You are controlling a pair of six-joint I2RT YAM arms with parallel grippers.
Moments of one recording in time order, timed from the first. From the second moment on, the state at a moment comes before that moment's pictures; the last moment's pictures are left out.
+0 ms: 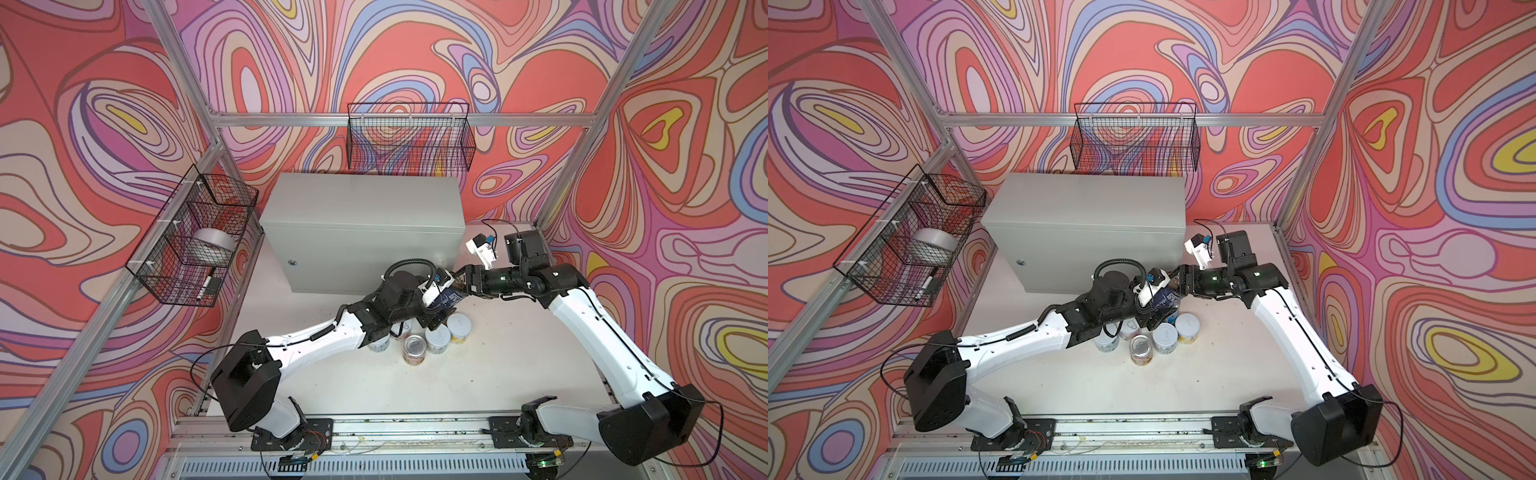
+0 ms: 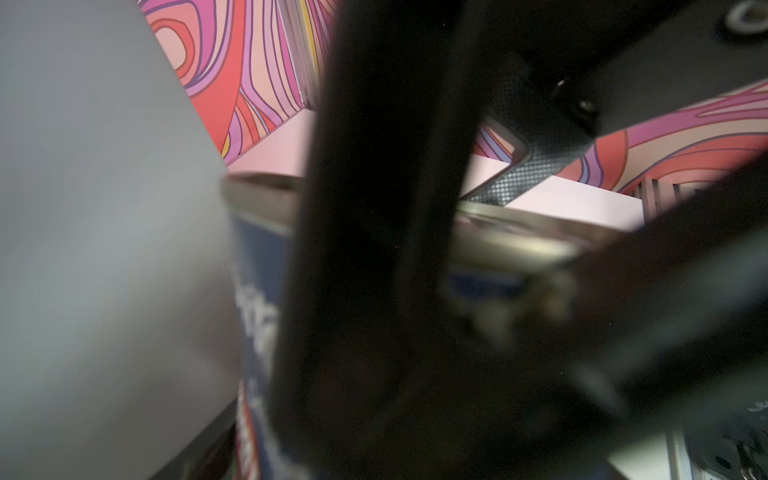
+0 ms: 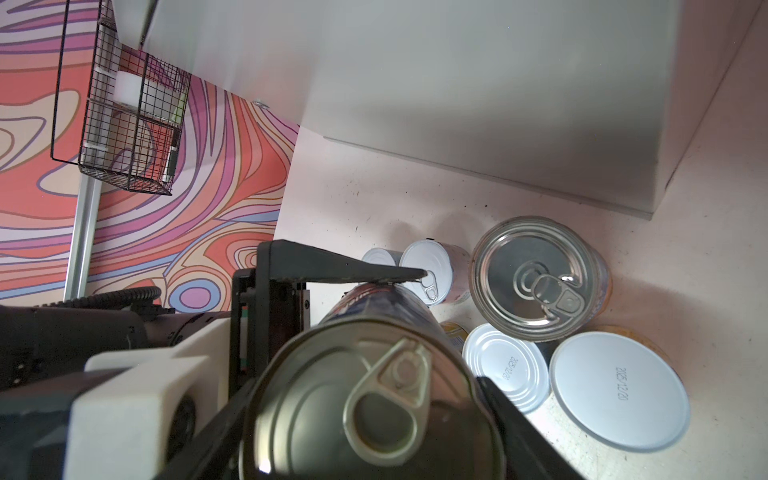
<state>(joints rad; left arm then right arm) -0.90 1.52 1.05 0.09 0.15 0.09 0.27 1.27 1.28 -0.84 -0.71 0.38</state>
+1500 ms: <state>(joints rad) -0.90 1.50 0.94 0.13 0.15 0.06 0.27 1.24 1.28 -0.84 -0.55 0.36</state>
